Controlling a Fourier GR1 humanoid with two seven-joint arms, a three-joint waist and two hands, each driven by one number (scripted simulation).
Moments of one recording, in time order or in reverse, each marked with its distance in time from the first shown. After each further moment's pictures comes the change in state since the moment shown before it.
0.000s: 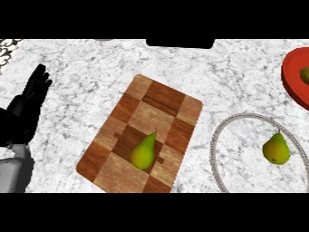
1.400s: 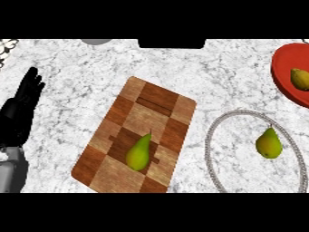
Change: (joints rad) left arm 0.020 0.009 0.032 0.002 0.006 0.004 0.001; right arm 0.274 -0.288 -0.539 0.124 -0.580 0.548 -0.384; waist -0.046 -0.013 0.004
